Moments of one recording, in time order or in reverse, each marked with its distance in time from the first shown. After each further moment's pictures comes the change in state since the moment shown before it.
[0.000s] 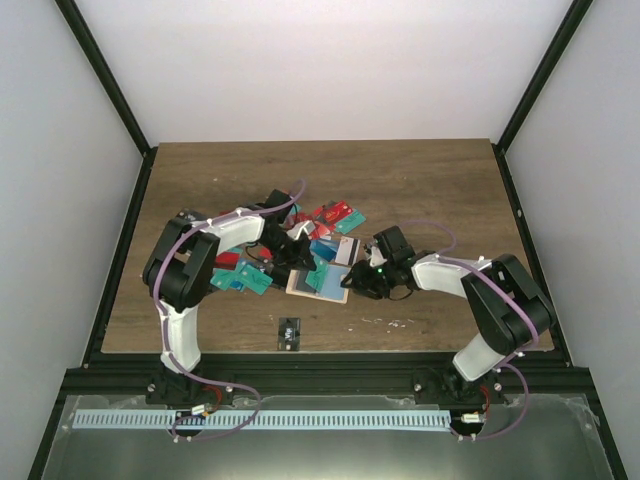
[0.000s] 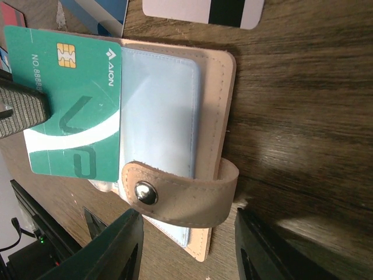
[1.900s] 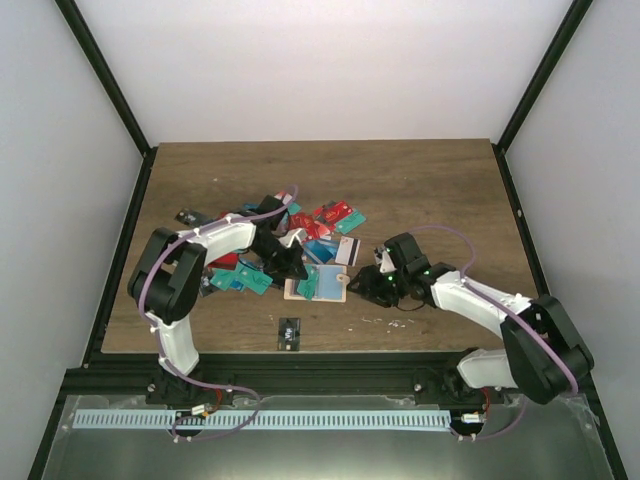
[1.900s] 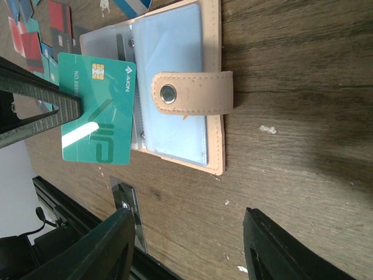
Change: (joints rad) left arm 0.000 -0.122 -0.101 -0.067 -0.037 -0.011; right arm 0.029 -0.297 -0.100 -0.103 0.043 0.091
